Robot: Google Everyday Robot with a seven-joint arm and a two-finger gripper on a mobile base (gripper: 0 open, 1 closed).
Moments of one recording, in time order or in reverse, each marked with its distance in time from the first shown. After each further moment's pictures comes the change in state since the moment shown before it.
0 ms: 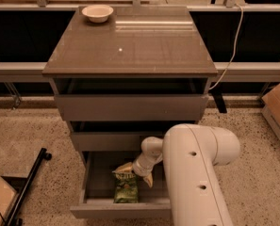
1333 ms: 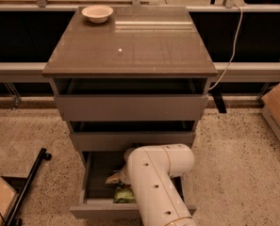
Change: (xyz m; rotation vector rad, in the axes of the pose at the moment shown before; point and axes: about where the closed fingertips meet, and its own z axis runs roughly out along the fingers) arm -0.027 0.007 0.154 0.079 0.068 0.081
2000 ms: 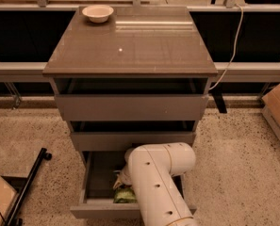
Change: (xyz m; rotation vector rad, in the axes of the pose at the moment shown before) arm 0.003 0.002 -0.007 -0.002 0.001 0.002
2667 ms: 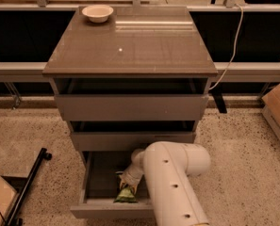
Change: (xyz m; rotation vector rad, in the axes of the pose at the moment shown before) arm 0.009 0.001 -0.022 -0.098 -0.013 -0.009
